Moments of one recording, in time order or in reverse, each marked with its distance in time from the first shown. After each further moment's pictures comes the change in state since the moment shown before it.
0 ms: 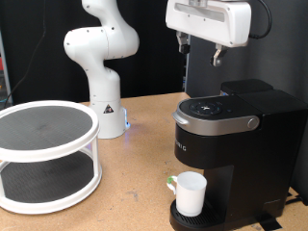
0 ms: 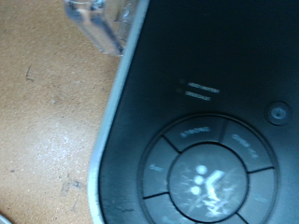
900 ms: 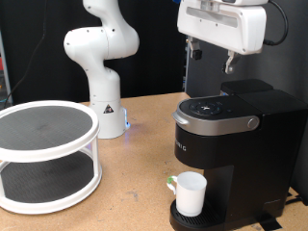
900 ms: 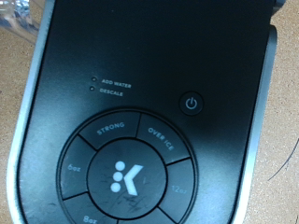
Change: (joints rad) arm 0.000 0.113 0.000 0.114 -0.001 0.004 0.064
